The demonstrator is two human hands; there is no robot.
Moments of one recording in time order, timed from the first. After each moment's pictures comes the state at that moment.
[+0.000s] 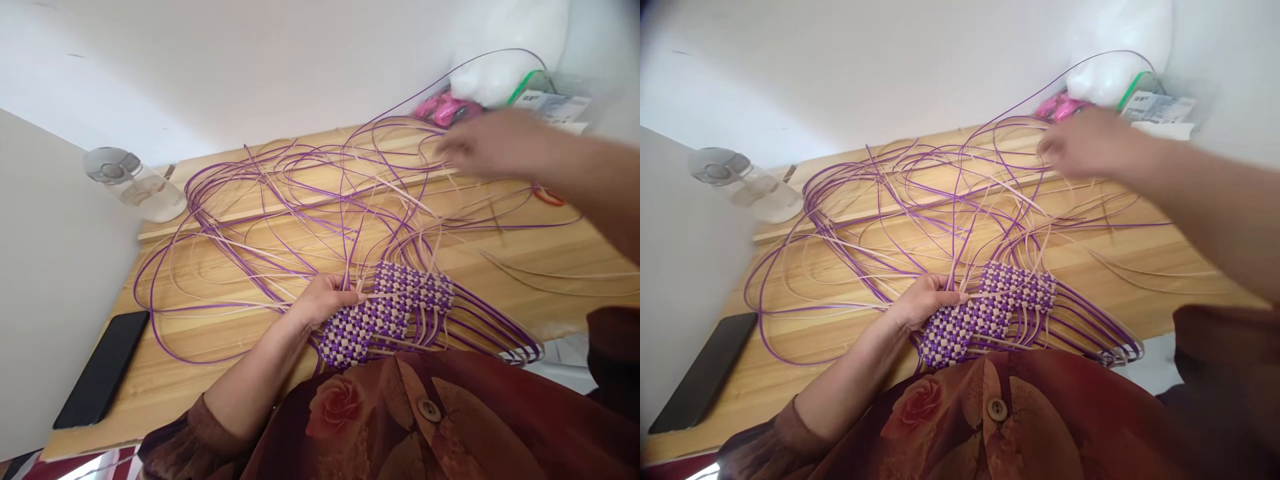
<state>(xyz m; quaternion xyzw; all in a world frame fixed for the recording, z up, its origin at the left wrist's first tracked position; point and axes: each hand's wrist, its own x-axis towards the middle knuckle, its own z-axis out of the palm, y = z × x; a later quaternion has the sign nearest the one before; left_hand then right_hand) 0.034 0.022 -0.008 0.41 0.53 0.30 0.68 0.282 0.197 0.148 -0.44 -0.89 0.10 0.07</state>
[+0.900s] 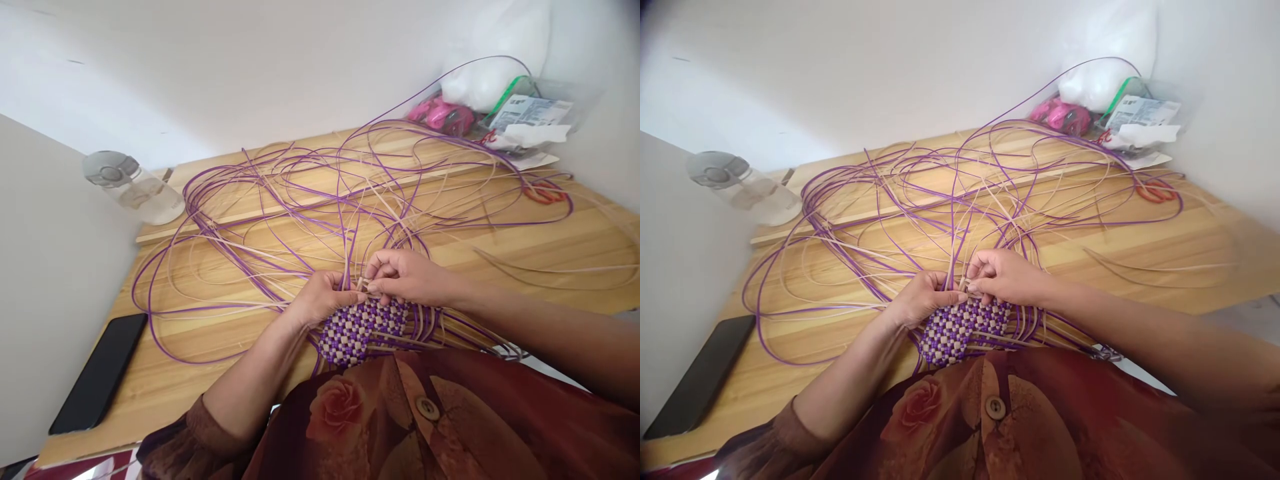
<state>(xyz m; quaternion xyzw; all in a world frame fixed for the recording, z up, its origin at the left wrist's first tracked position) 0.032 0.021 0.002 0.50 0.49 0.31 0.64 0.230 0.072 0.047 -0.43 -0.69 0.57 0.06</state>
